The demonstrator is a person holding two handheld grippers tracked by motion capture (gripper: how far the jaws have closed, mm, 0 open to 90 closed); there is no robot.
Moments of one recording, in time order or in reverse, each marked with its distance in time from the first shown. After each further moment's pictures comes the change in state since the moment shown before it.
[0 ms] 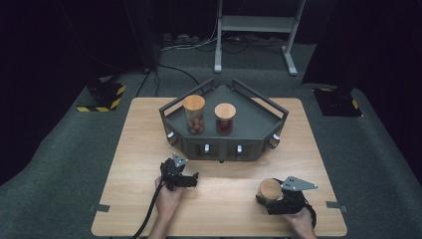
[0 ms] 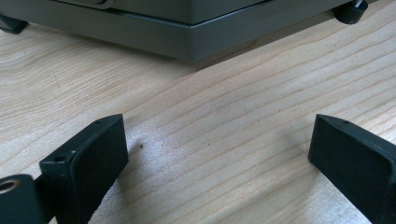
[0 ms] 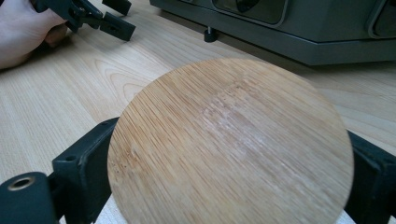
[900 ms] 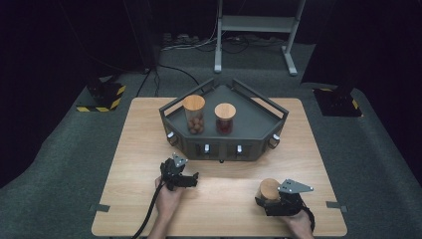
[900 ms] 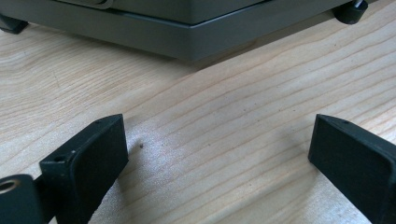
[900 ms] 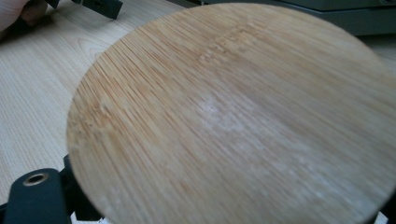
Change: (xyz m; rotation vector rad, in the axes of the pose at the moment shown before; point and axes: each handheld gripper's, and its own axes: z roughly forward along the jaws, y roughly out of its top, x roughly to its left) left arm 0.000 0.000 0.000 0.000 0.000 0.000; right arm 0.001 -0.013 0.009 0.040 -0.034 0.000
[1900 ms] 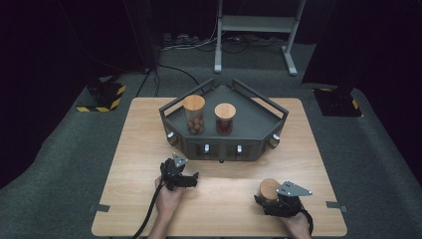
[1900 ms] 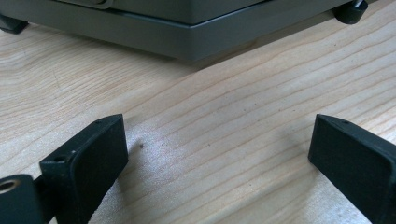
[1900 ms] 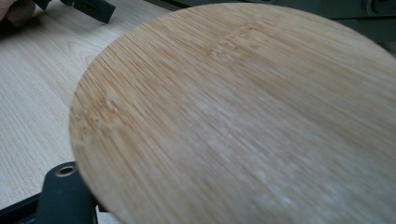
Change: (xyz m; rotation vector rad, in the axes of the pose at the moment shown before) left arm 0.000 0.000 0.000 0.000 0.000 0.000; right arm 0.006 -0.004 0.002 -0.042 -0.053 -0.026
